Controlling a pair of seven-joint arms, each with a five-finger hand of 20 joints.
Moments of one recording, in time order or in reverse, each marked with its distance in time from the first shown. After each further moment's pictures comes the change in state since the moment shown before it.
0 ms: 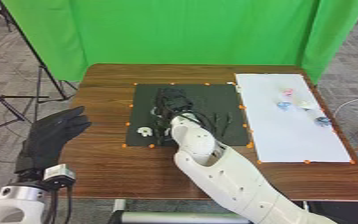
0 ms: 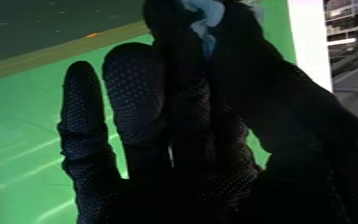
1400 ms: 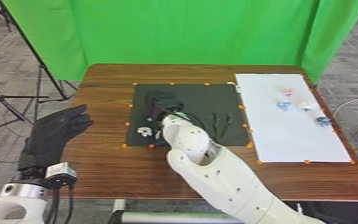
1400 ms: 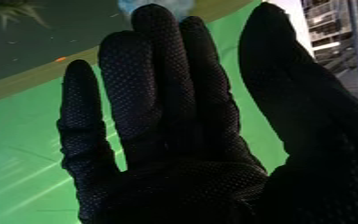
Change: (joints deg) left arm -0.9 1.5 1.0 0.5 -0.9 0.2 0.5; right arm -0.9 -2.5 1.1 -2.5 2.7 -6.7 -0.9
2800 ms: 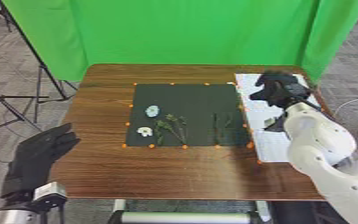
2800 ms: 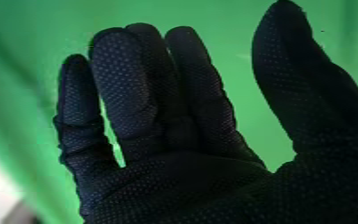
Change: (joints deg) left arm 12.4 -1.6 -3.5 -4.3 -1.5 6.2 3.8; right arm -19.4 40.8 28.9 -27.8 12.6 0.5 4.5
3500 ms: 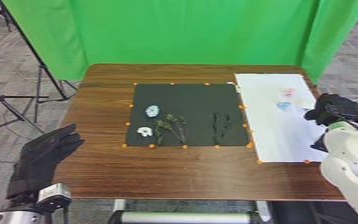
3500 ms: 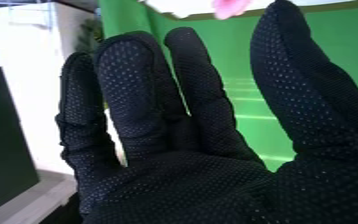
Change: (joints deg) left arm -0.5 -0.3 1.6 0.0 0.2 -0.4 0.8; right arm -11.2 4.1 11.1 7.8 -5.1 0.5 8.1
